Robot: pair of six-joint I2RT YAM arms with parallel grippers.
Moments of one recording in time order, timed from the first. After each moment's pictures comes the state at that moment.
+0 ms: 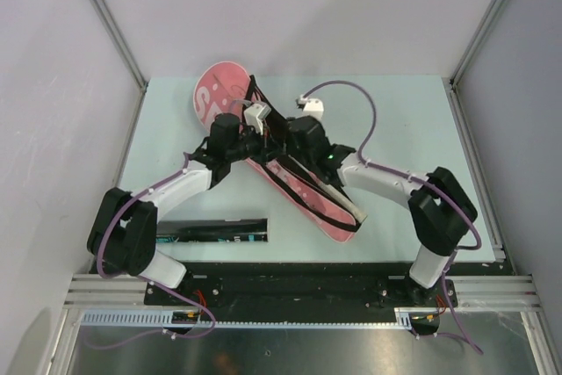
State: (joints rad) left arm -0.46 1.49 0.91 0.17 0.48 -0.23; right arm 0.85 1.75 1.25 0.02 0.48 0.52
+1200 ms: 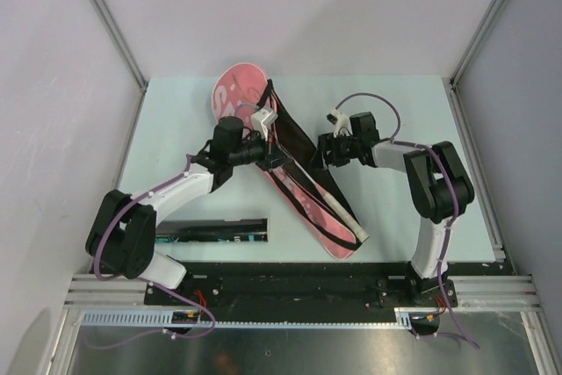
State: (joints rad) left arm -0.49 1.47 0.89 0.17 0.58 -0.24; right arm 0.33 1.91 1.10 0.03 -0.61 0.16
